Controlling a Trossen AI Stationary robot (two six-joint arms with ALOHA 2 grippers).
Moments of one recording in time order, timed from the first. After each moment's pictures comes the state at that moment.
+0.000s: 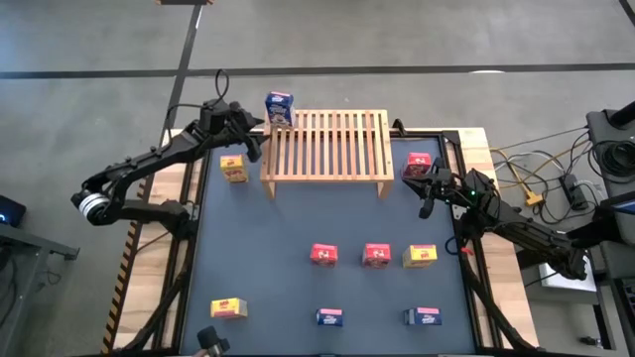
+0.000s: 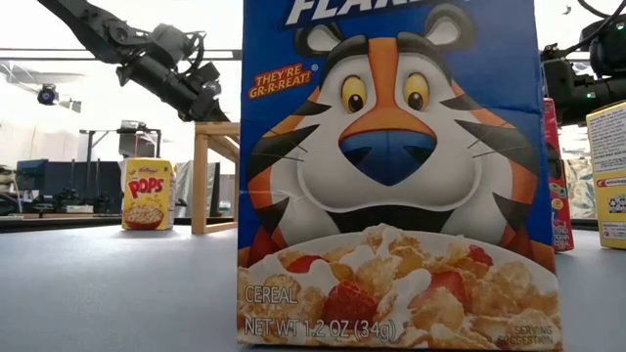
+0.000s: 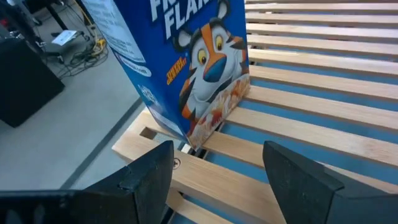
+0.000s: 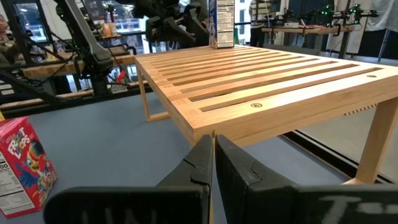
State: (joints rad) left arm 0.88 1.21 0.76 -0.02 0.24 0.37; right arm -0.60 0.16 0.01 0.09 -0.26 0.04
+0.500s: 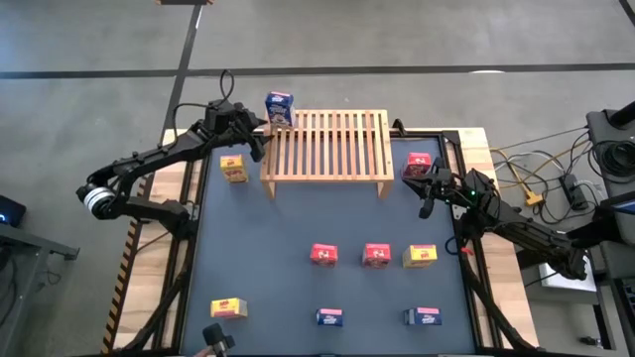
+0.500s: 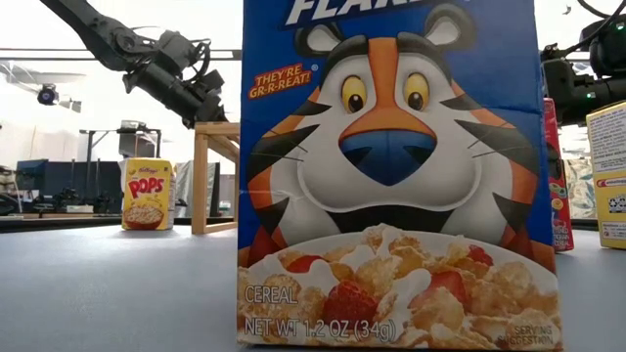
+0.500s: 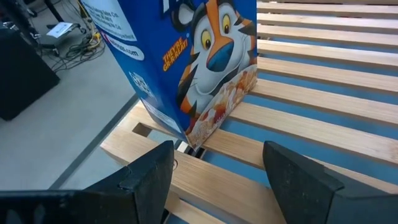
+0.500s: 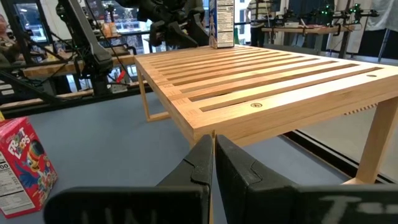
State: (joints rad) left arm 0.88 1.27 0.76 0.02 0.24 0.36; right arm -0.60 0.16 0.01 0.09 -0.26 0.04
